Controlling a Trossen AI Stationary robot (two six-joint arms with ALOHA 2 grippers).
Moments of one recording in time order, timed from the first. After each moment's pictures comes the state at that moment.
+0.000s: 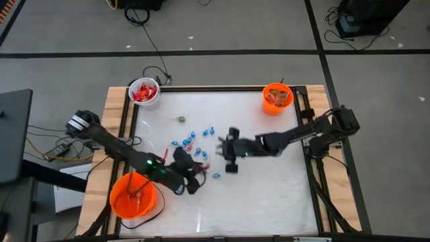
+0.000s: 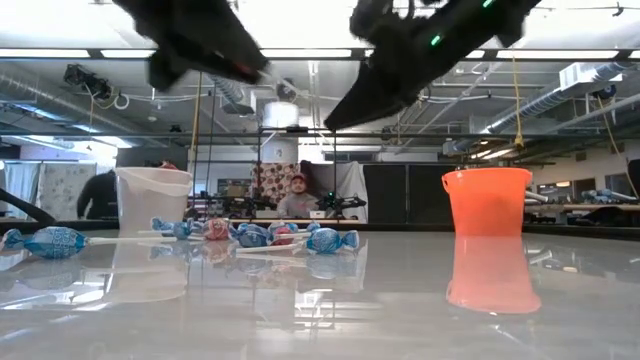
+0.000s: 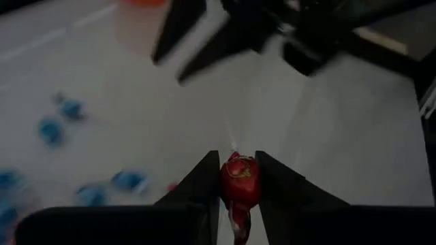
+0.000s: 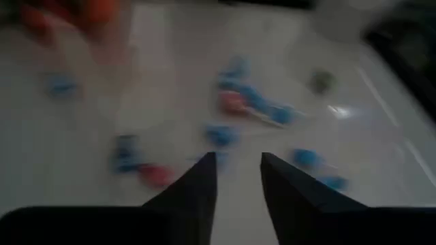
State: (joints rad) left arm -0.51 1.46 0.91 -0.15 -0.70 -0.78; right arm 0.14 1.64 0.97 0.05 0.30 0.05
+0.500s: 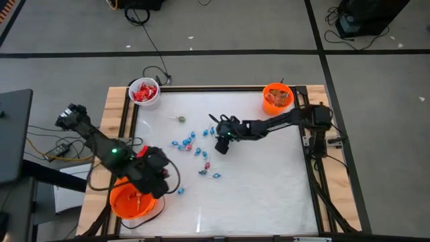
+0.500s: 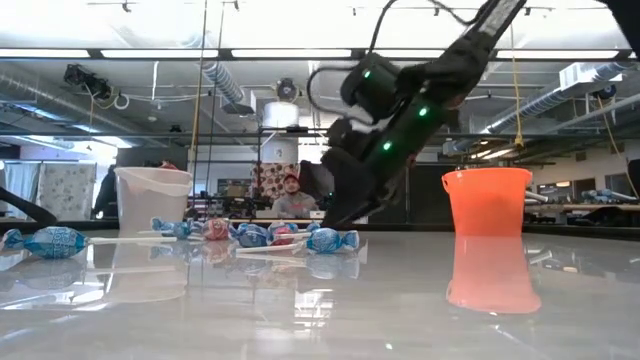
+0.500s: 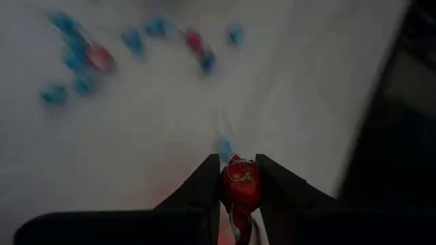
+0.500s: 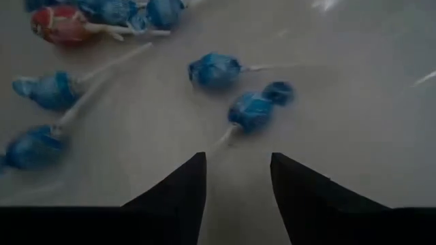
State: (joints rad) left arm -0.67 1.31 1.31 -1.15 -0.34 -1.16; right arm -0.14 1.92 1.01 0.08 0.18 0.30
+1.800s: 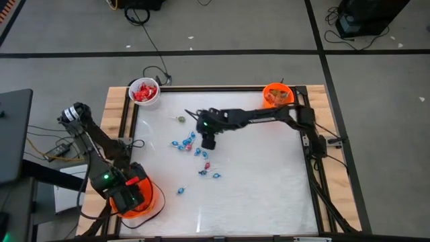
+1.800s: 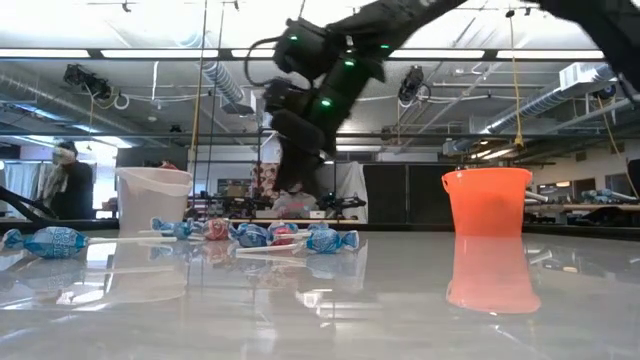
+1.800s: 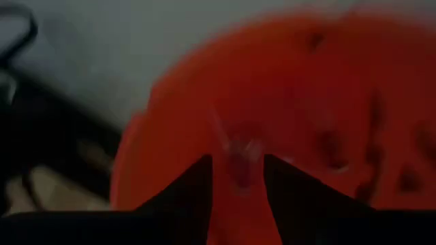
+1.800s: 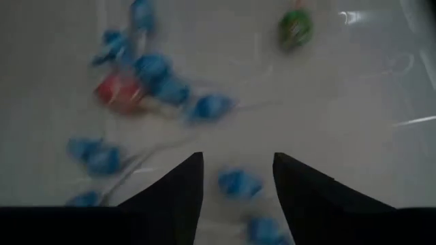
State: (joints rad) left arm -0.98 1.31 1.06 -1.33 -0.09 -1.56; right arm -0.16 2.11 1.63 -0.48 0.10 -0.01
